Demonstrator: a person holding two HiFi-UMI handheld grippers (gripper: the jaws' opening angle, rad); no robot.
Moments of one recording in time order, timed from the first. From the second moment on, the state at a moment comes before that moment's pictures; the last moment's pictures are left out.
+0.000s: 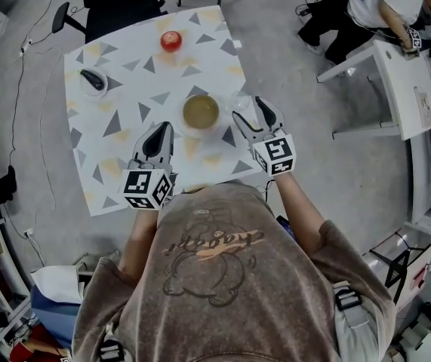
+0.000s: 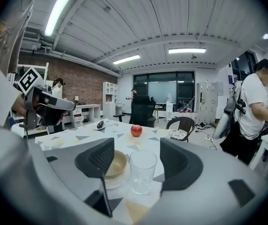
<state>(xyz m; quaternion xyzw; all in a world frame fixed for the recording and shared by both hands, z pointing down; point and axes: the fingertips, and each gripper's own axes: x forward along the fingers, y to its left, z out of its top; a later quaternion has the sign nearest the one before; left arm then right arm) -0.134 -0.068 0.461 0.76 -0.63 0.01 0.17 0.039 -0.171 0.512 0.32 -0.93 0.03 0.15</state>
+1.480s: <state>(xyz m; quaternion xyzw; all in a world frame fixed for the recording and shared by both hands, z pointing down) -0.165 -0.048 0.459 0.74 -0.65 0.02 0.17 -0.017 -0.123 0.602 0.27 -0.92 0.13 0.24</state>
